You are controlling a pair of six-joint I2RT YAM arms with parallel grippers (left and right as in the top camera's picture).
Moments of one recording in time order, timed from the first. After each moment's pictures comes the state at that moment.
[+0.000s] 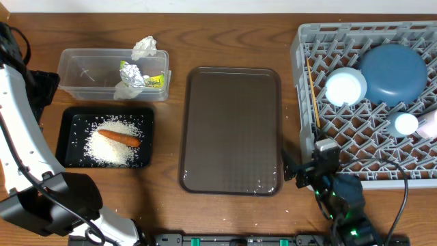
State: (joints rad) left arm 0.48 1.81 2.01 -1.62 -0.21 -0.95; right arm 0.33 0.46 0.01 0.15 -0.07 0.16
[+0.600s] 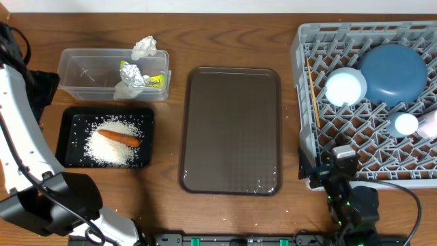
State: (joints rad) left arm 0.48 1.81 2.01 -1.62 -0.20 -0.95; right arm 0.17 0.13 0.01 -0.07 -0.07 0.05
